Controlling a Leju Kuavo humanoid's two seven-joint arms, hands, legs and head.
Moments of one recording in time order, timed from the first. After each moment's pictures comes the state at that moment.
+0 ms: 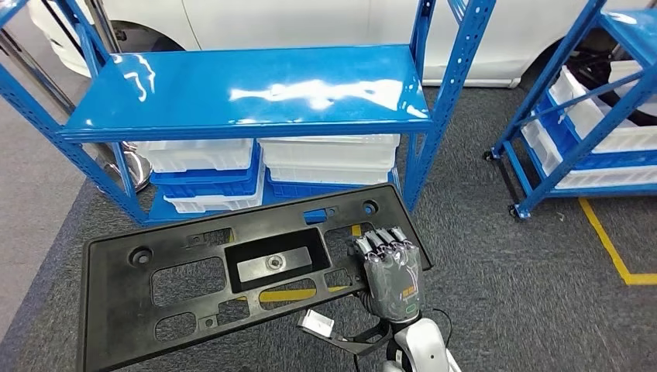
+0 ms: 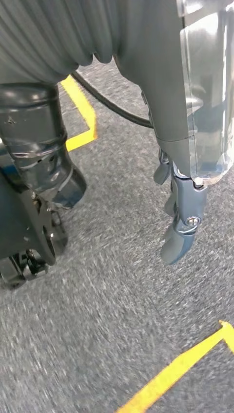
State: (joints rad) left arm -0.09 -0.23 0.98 -0.21 -1.30 0.38 -0.35; right arm -0.08 0.07 0.48 -1.58 1.26 -0.69 -0.13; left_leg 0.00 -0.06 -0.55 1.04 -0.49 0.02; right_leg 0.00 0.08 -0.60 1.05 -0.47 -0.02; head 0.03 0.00
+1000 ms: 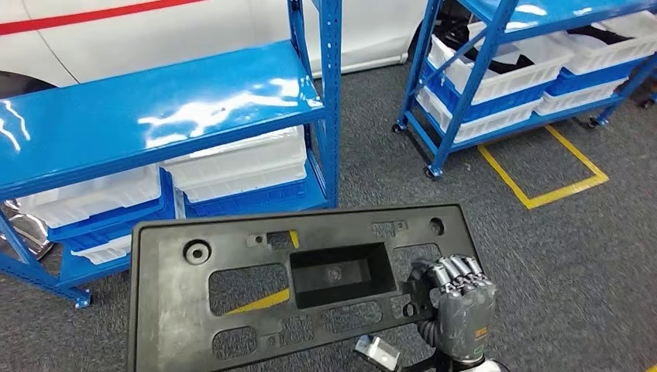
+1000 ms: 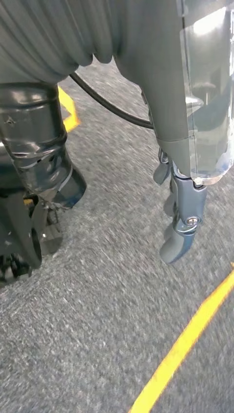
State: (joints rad) left arm -0.08 -0.23 1.01 -0.21 -1.26 0.39 -0.36; right arm 0.20 0.19 0.13 -1.83 1.01 -0.69 -0.53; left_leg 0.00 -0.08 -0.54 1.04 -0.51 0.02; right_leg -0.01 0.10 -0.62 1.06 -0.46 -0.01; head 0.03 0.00
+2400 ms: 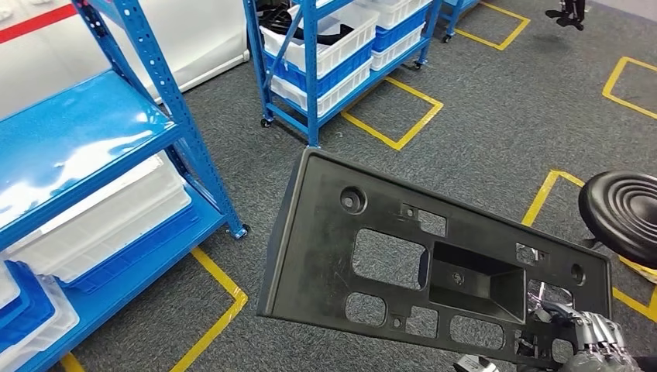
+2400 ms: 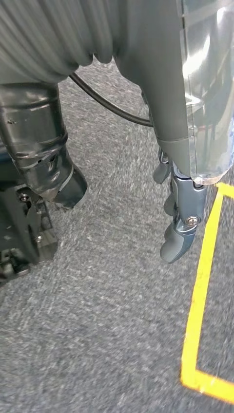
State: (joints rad) left arm -0.08 -0.23 1.05 -0.21 -1.25 0.40 -0.36; right arm 0.38 0.34 -0.24 -2.06 0.78 -0.69 -0.69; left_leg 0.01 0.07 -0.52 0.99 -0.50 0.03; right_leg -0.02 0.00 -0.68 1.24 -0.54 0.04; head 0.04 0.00
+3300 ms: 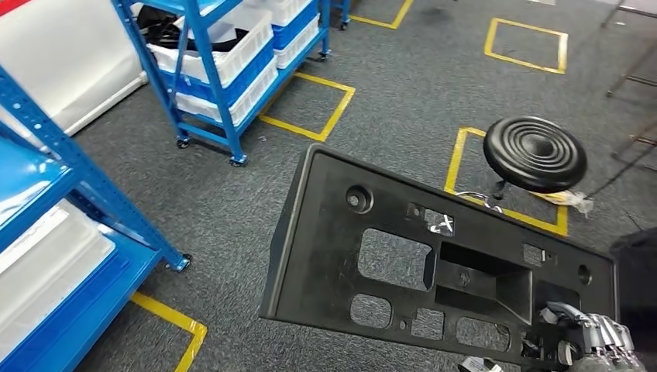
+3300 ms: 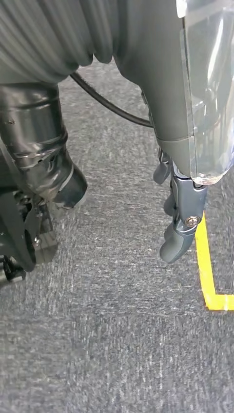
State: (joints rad) left arm -0.08 -0.24 1.05 -0.21 -1.26 0.40 -0.36; right arm 0.38 0.34 -0.25 -2.07 0.77 -0.69 -0.69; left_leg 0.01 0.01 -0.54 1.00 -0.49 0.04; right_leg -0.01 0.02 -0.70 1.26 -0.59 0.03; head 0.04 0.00
